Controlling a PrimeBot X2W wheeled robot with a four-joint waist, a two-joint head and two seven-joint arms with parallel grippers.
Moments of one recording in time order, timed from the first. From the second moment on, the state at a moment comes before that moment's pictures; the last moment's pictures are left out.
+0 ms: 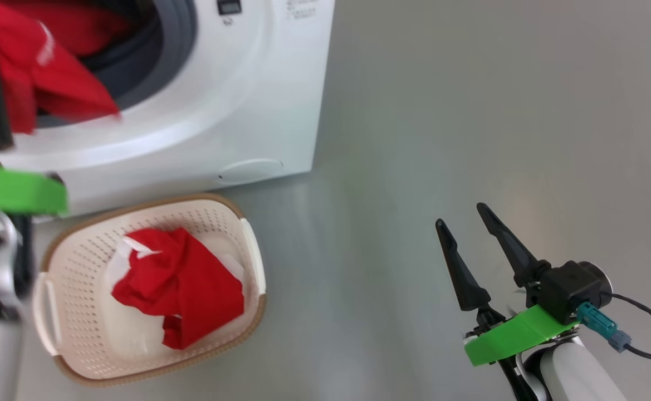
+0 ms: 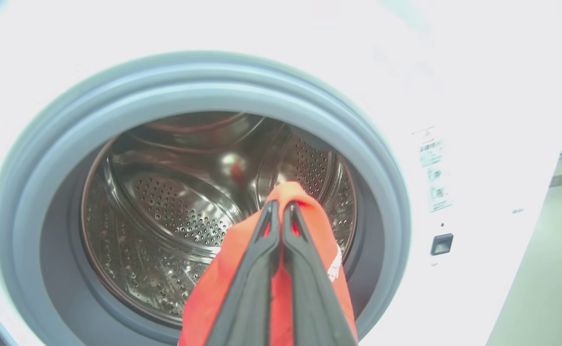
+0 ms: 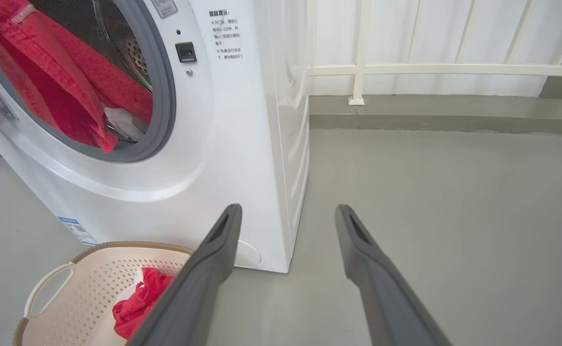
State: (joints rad) left arm -0.69 0.39 -0.07 0.23 -0.34 0.07 -0.14; right arm -0.19 -0.05 0.17 0.18 0.25 0.13 -0.26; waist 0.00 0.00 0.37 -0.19
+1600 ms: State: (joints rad) left arm -0.06 0.18 -0.09 -0.06 -0.38 0.22 -0.25; right arm -0.09 -0.05 0.15 0.15 0.24 0.13 -0.23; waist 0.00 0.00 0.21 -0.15
